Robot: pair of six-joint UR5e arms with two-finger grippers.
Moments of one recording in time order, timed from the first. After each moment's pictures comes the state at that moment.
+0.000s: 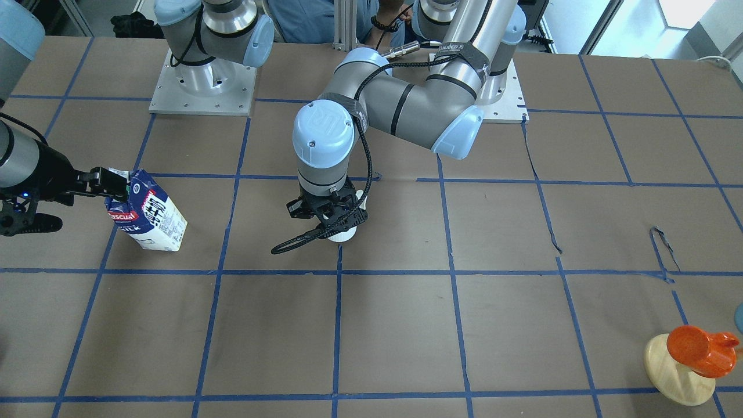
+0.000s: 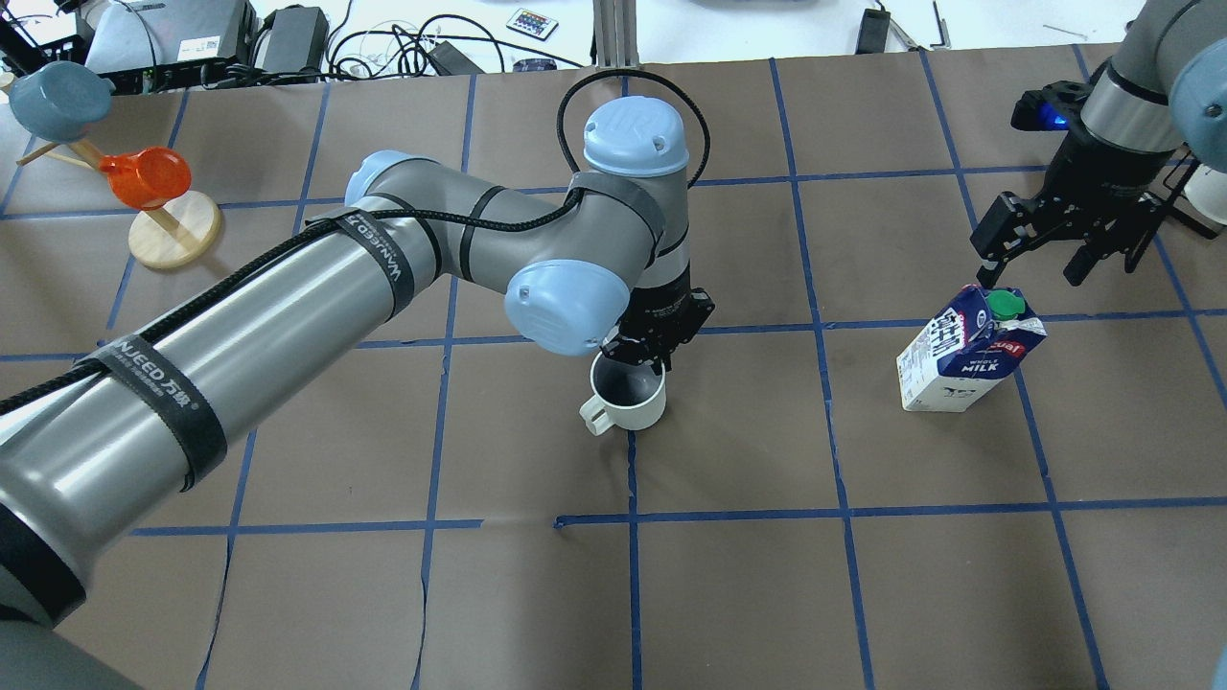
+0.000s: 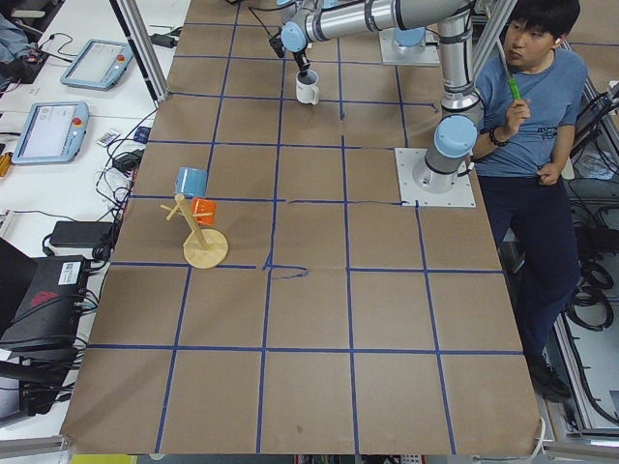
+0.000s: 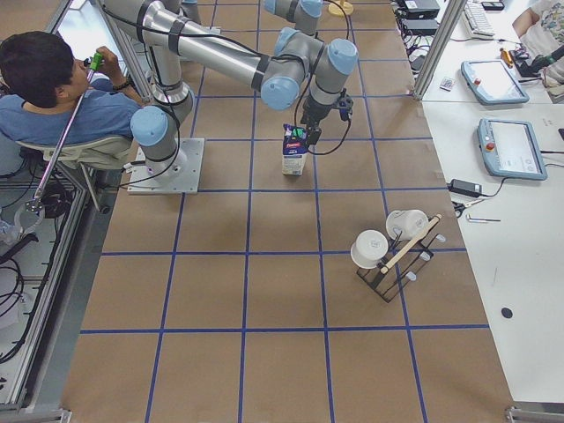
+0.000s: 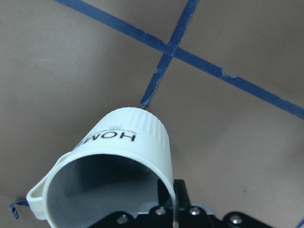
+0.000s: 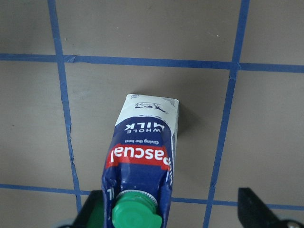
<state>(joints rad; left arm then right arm) -2.02 -2.02 -1.60 -1.22 1.44 -0.89 1.25 -1.38 1.65 -1.59 -1.58 -0.36</state>
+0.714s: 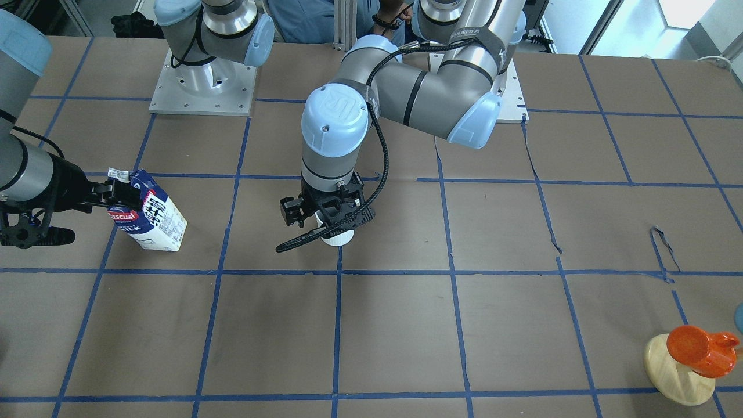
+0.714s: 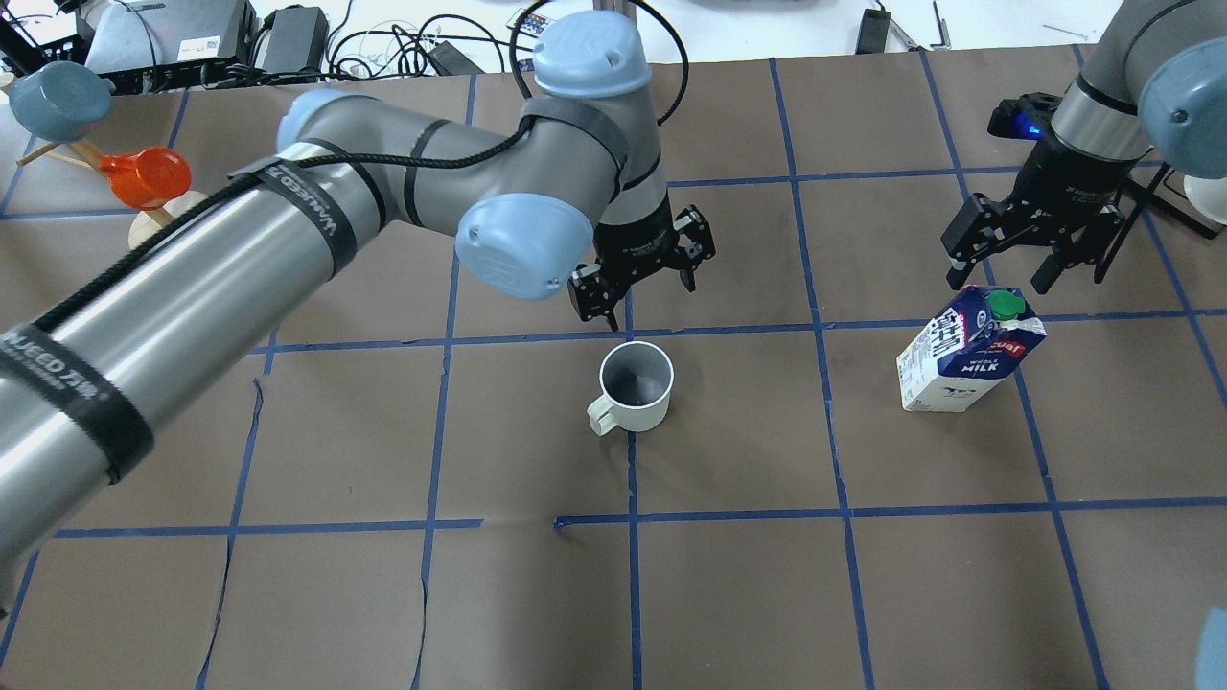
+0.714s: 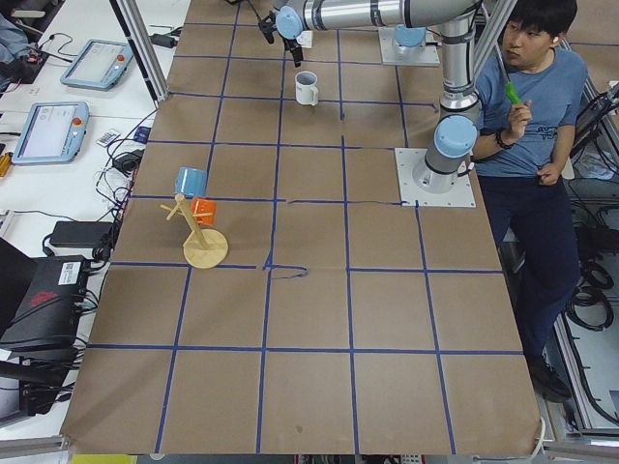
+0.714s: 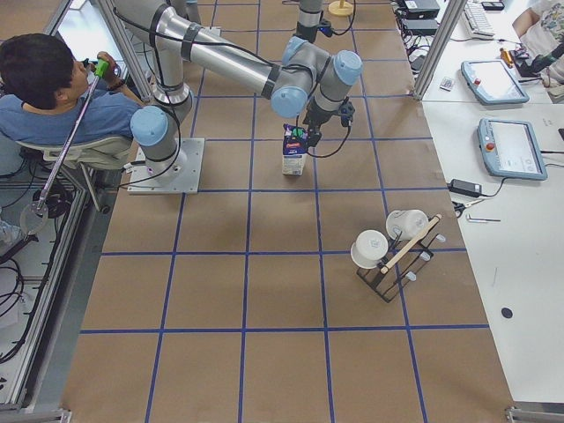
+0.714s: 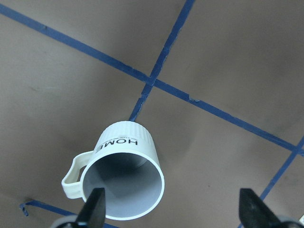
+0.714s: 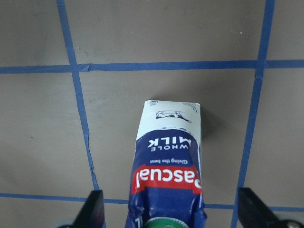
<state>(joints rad) -1.94 -1.93 -1.48 -1.33 1.41 -0.77 1.27 -1.34 1.65 -1.58 -1.54 -0.28</state>
